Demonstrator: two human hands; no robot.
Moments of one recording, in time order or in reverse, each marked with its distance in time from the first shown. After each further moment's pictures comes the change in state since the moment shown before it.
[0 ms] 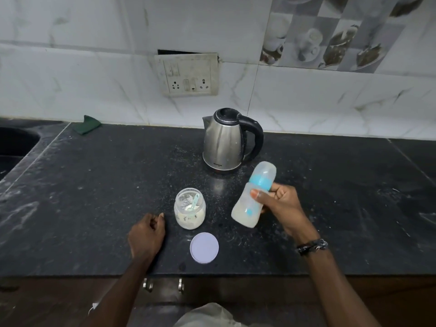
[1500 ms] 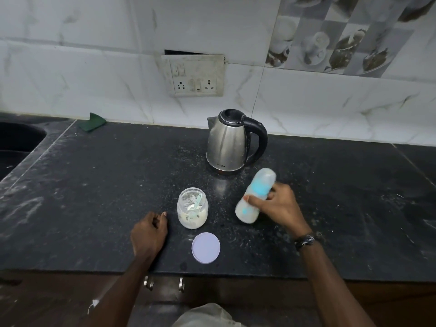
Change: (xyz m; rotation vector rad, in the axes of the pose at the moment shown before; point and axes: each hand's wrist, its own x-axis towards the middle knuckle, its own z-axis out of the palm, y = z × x) left_hand -0.001 0.001 0.000 -0.008 0.002 -0.013; right_hand 0.025 0.015 0.000 -0.395 0.114 -0.005
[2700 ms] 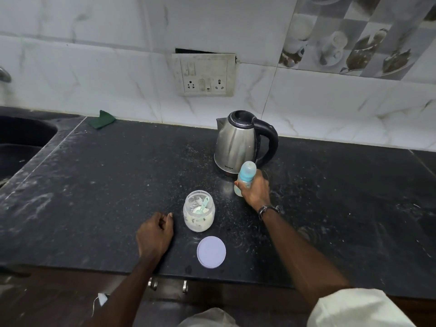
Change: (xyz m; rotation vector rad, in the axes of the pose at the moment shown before) left_hand 0.001 0.003 -0.001 0.007 0.005 -0.012; right_hand 0.092 0.025 0.076 -0.394 0.148 -0.085
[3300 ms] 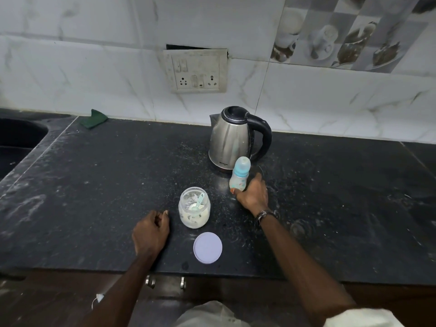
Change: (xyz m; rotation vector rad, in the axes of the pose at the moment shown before) left_hand -0.001 0.000 0.001 0.010 -0.019 -0.003; right_hand -0.025 0.002 -0.006 -0.106 -0.066 0.178
